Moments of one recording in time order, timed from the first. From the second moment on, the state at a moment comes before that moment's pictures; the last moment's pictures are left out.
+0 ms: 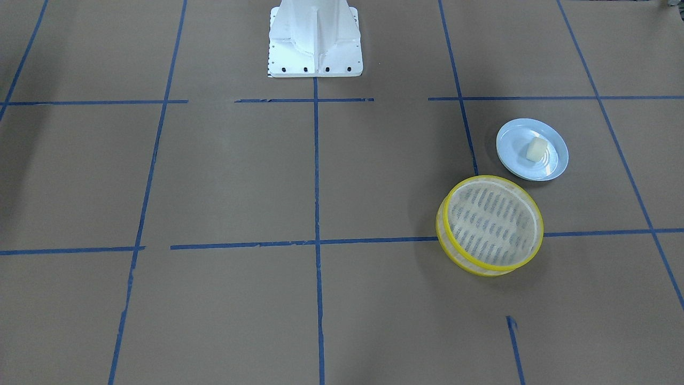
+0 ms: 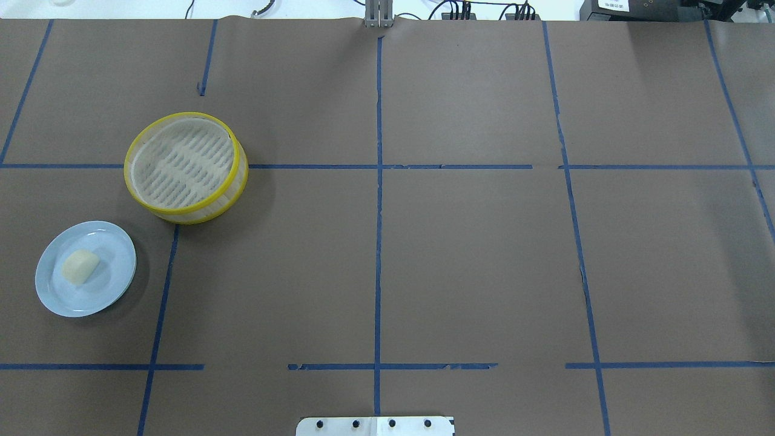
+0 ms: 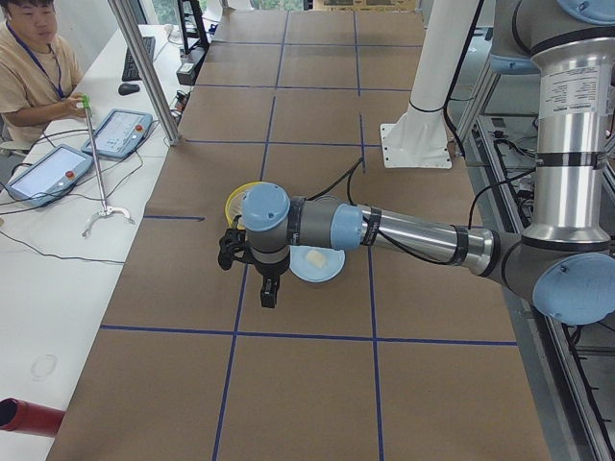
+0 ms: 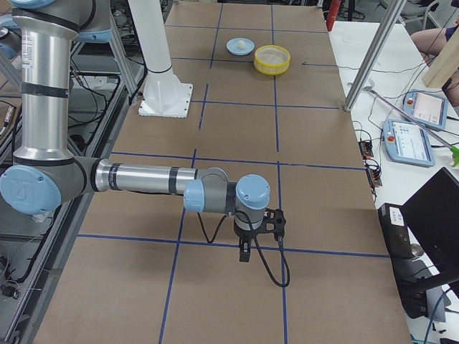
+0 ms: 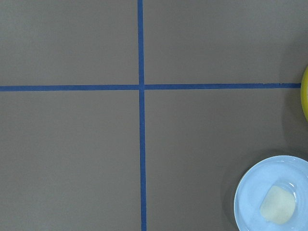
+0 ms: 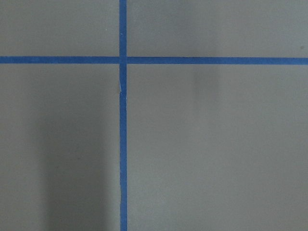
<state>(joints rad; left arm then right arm) -1.51 -1.51 -1.83 -1.51 -2.40 0.01 1.57 -1.68 1.65 -1.57 2.29 0.01</state>
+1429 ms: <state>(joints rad) -0.83 -1.45 -1.83 -2.08 -2.08 -0.62 1.57 -1.68 1.65 -1.57 2.29 0.01</state>
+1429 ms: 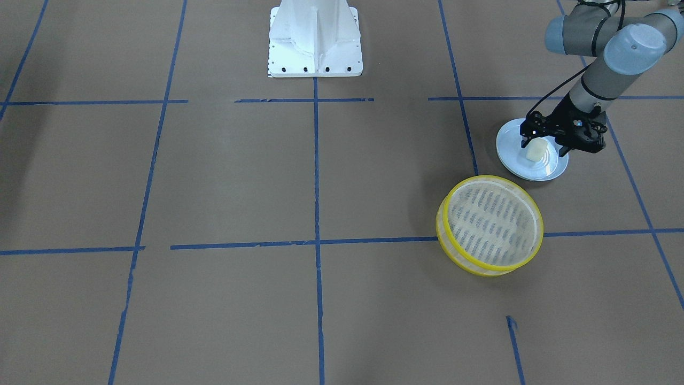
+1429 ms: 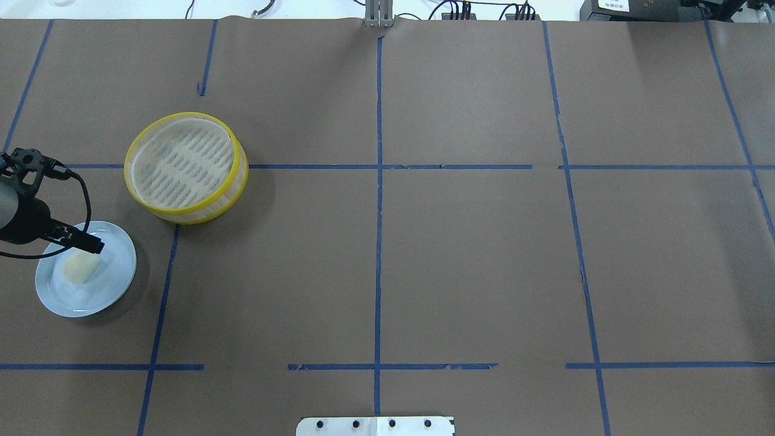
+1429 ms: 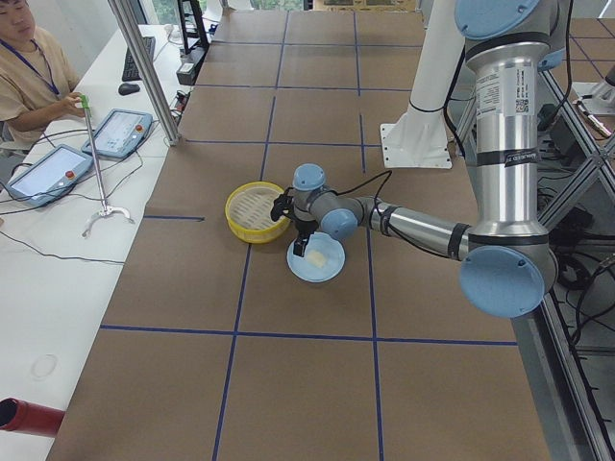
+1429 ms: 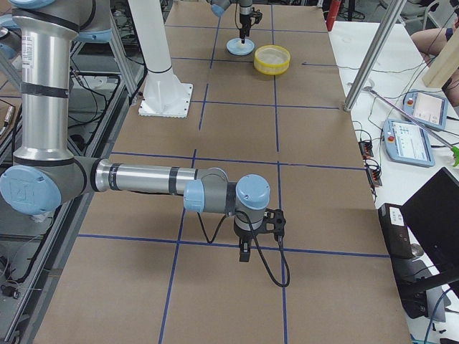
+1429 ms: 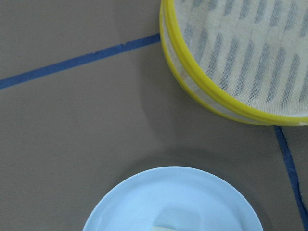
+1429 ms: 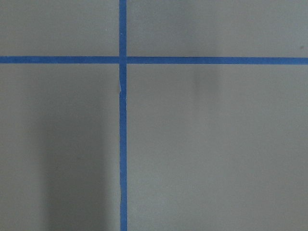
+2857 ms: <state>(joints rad) -0.75 -1.36 -1.77 -2.33 -1.98 -0.70 1.57 -1.68 1.65 -1.57 2.29 0.01</state>
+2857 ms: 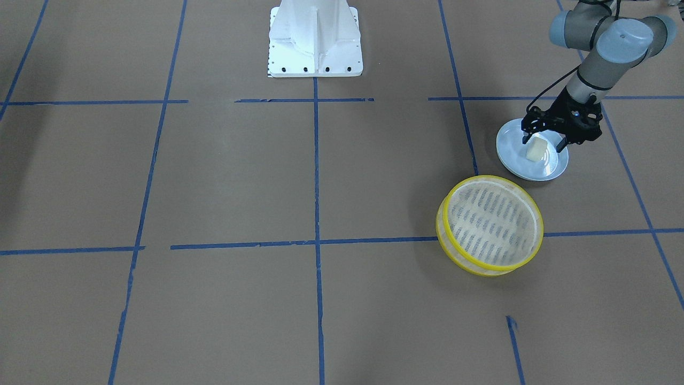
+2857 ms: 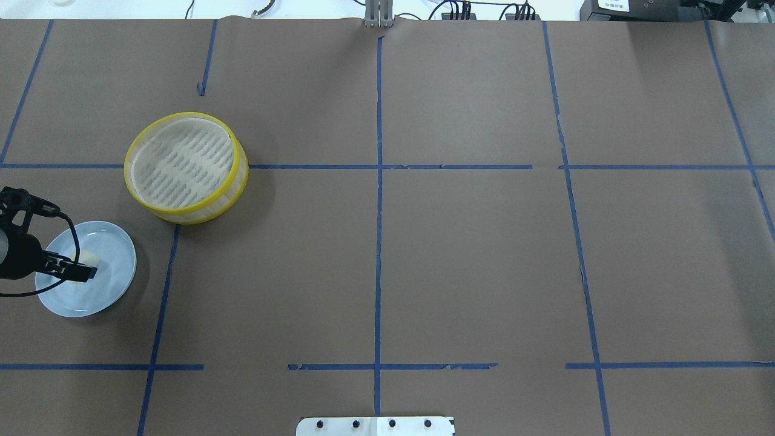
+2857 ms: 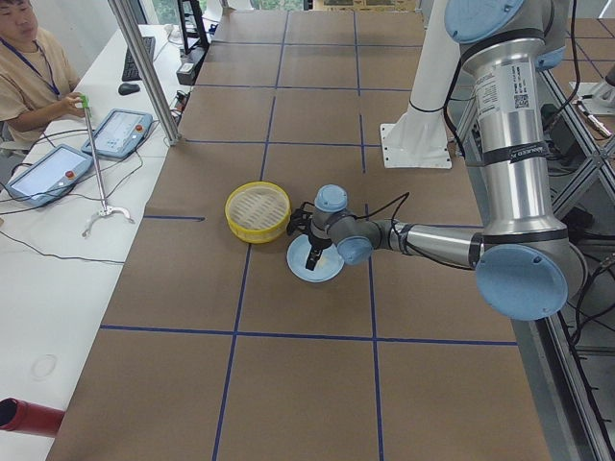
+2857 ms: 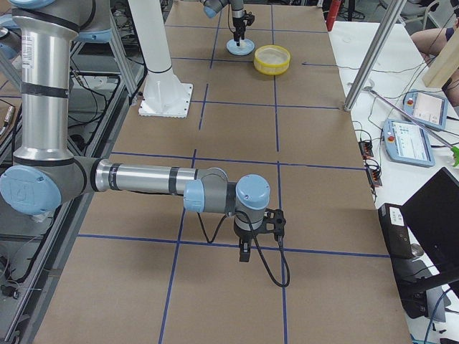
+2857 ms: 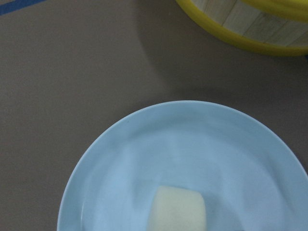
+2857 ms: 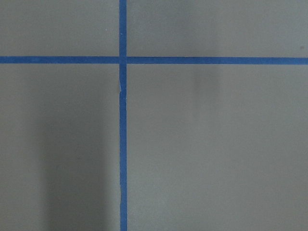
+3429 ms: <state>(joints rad) -0.75 -1.38 -1.75 -2.33 -1.98 -0.70 1.57 -1.68 1.65 -1.57 2.29 0.01</state>
